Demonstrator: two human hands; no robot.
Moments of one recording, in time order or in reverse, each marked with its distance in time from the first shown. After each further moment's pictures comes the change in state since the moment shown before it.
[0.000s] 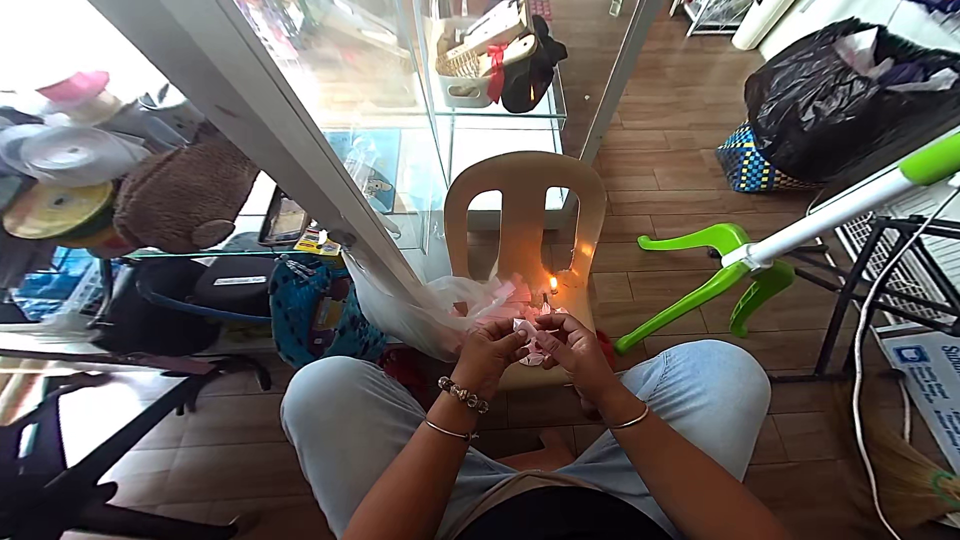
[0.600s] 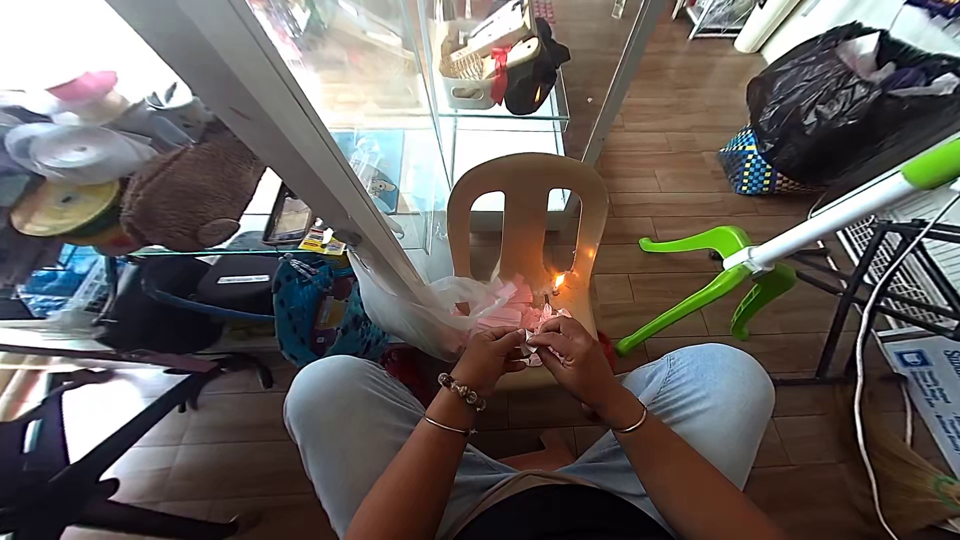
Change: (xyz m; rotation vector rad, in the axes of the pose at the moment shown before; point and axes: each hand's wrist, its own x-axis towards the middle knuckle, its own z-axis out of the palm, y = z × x) left_hand -0.001 0.007 -0.003 0.148 -0.029 -0.124; right_hand 0.007 0.021 -0.012 -0.822 -0.010 -0.665
